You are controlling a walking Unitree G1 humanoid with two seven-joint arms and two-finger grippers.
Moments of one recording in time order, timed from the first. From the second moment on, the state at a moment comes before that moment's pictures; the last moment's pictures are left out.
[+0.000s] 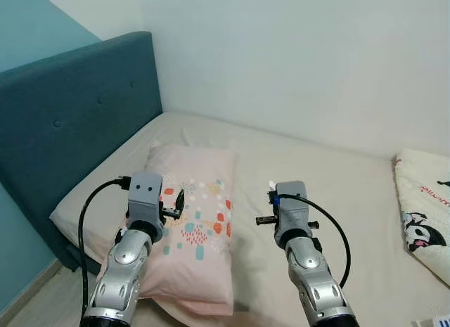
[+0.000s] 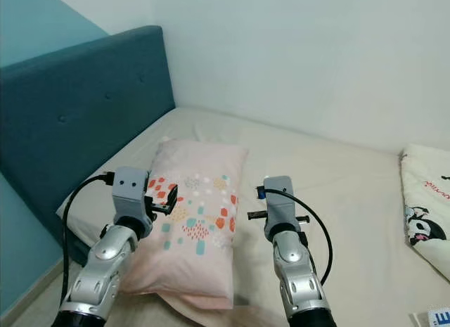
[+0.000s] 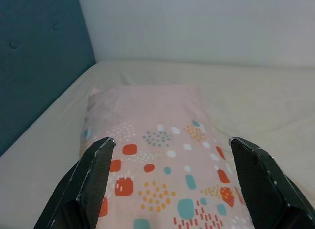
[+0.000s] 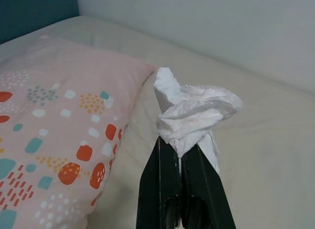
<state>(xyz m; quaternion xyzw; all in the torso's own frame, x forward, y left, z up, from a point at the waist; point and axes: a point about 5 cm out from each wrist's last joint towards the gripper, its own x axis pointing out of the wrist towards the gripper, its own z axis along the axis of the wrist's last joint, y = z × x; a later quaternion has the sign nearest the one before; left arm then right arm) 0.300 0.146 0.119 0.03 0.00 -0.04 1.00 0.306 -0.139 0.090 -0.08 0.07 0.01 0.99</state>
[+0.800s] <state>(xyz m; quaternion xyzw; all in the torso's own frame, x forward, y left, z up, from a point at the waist) 0.299 0.146 0.119 0.02 0.00 -0.05 1.00 0.305 -0.128 0.089 -0.07 0.07 0.05 0.99</state>
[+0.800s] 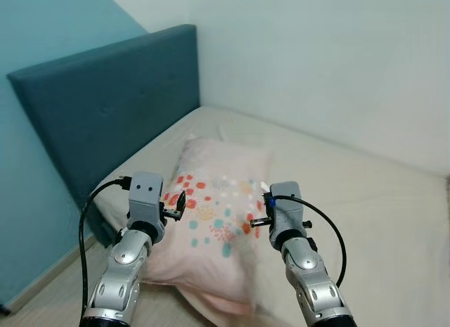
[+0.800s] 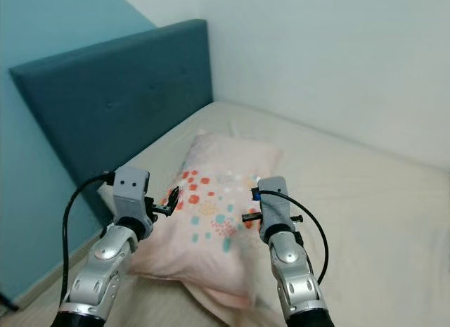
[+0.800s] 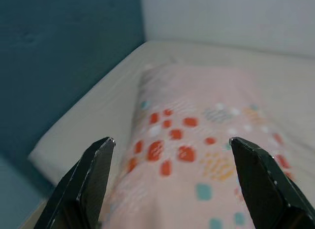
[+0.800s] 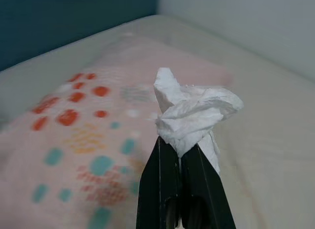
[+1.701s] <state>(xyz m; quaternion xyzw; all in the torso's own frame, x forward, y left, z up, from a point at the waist) 0.301 0.150 0.126 0.03 0.00 -0.05 1.00 0.313 -0.120 0.095 -0.08 0.05 0.06 0.99</state>
